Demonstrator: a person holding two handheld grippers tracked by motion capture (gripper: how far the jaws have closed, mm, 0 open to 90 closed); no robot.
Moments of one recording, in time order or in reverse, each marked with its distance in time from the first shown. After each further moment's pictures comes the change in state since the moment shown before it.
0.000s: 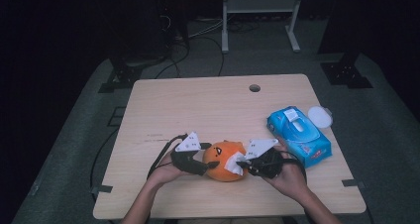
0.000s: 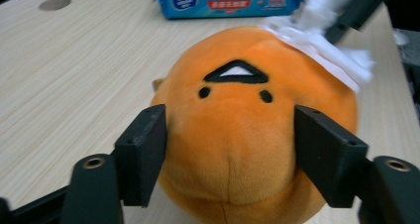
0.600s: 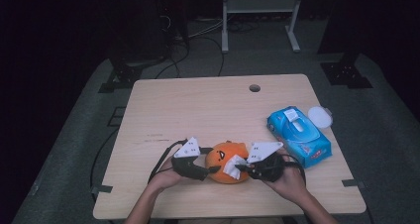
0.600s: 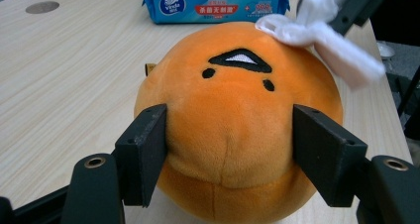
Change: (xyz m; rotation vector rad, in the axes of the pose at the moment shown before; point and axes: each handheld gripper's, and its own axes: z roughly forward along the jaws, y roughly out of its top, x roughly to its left) left arm -0.010 -0.009 0.002 -0.040 -0.036 0.006; right arm 0.007 -0.005 -0.003 -0.065 0.040 0.003
